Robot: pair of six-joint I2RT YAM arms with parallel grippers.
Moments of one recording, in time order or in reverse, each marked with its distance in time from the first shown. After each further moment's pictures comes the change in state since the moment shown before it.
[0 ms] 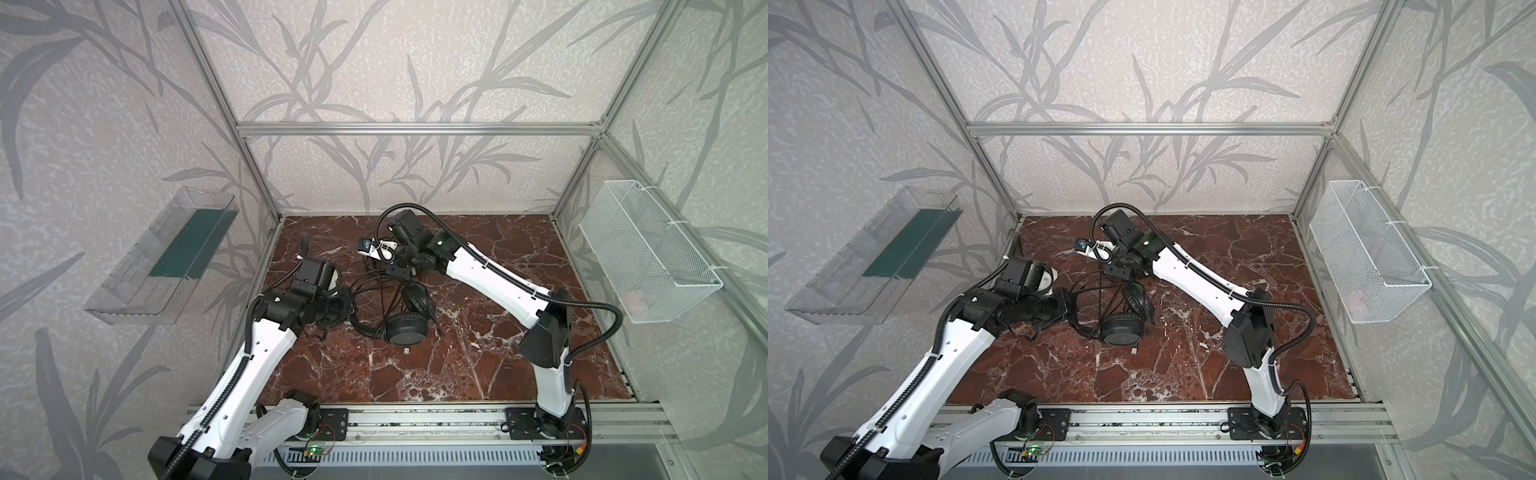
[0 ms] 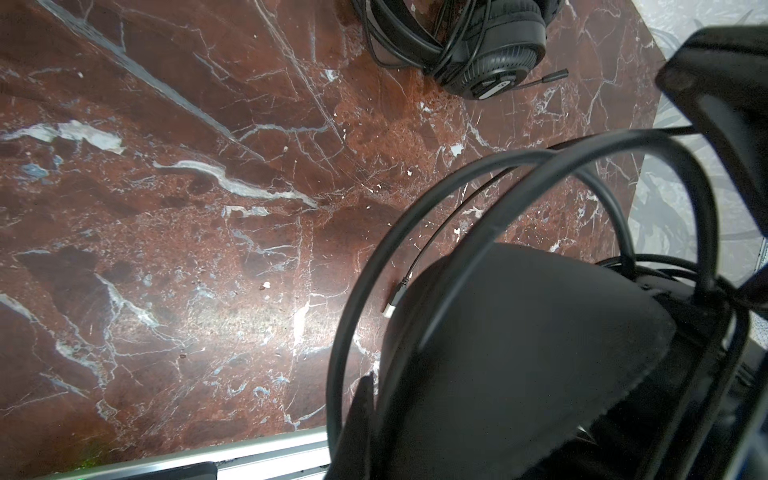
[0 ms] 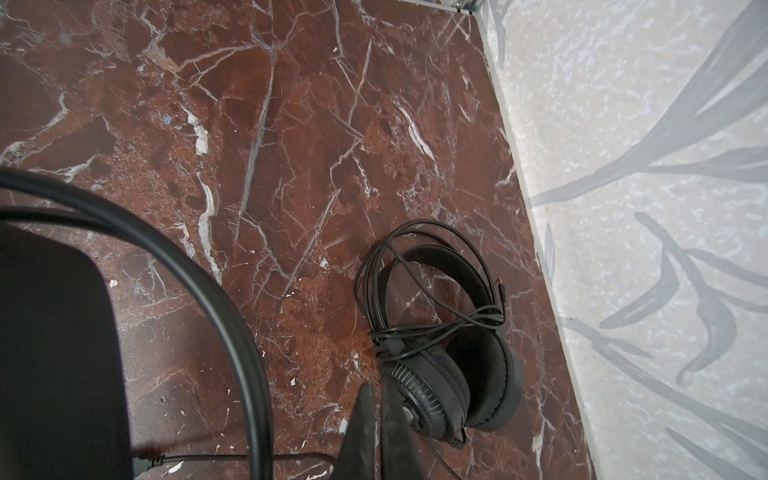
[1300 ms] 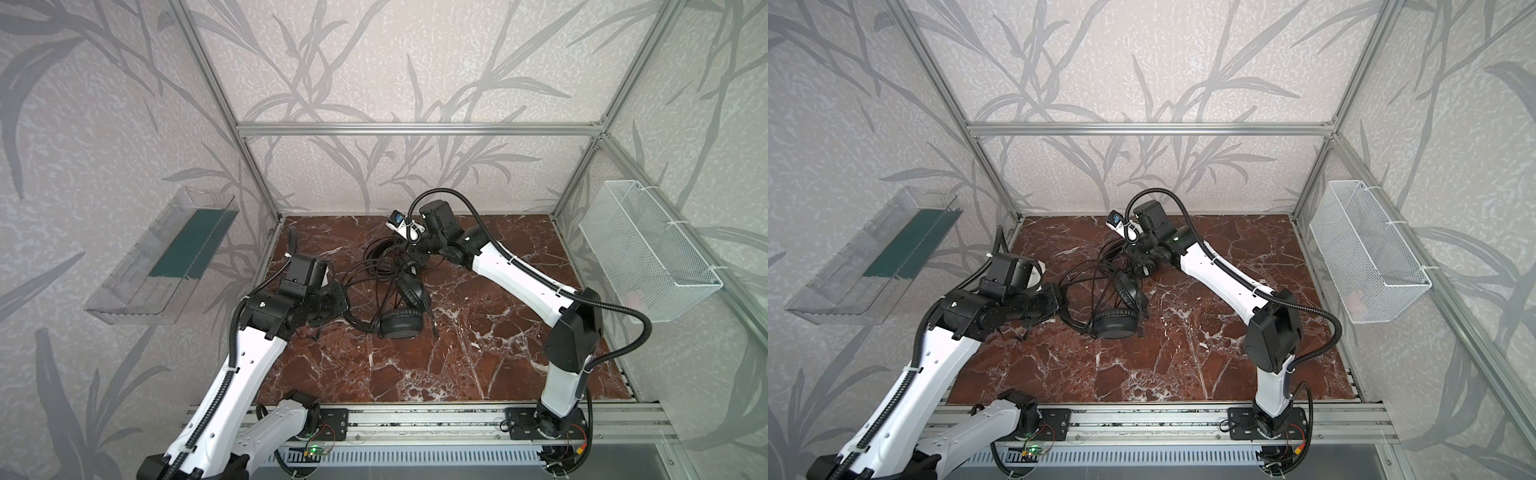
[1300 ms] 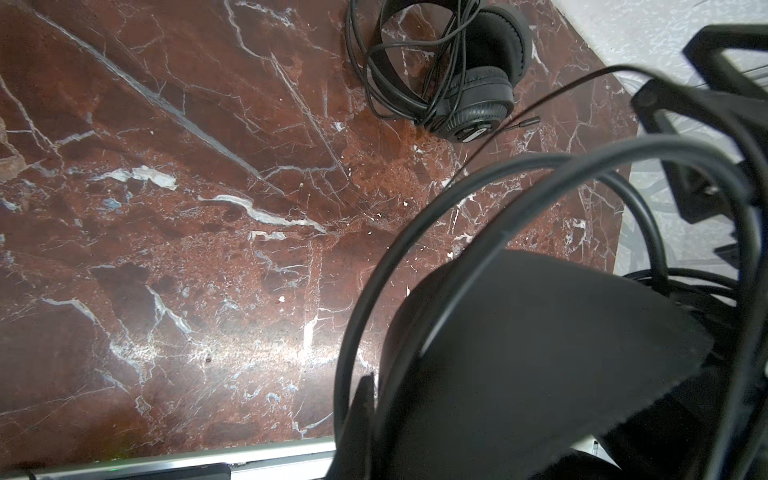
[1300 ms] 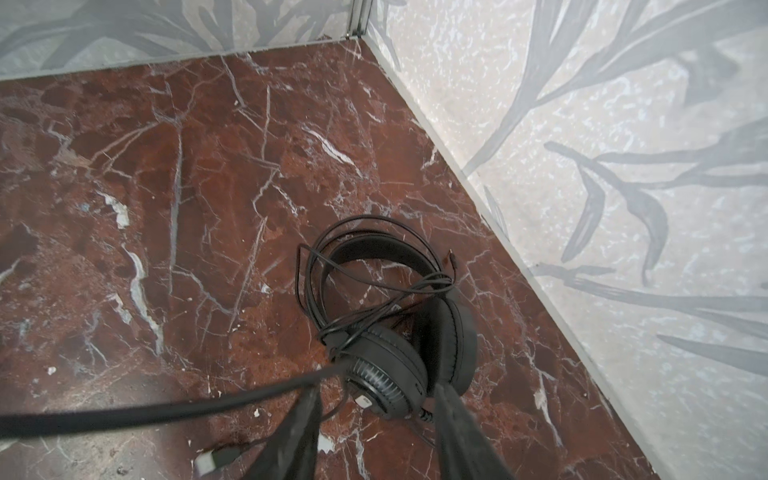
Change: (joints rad) left arm 0.002 -0.040 0.102 -0.071 -0.082 -0.016; right arm -0.158 -0.146 -0.269 0.262 -0.078 0.219
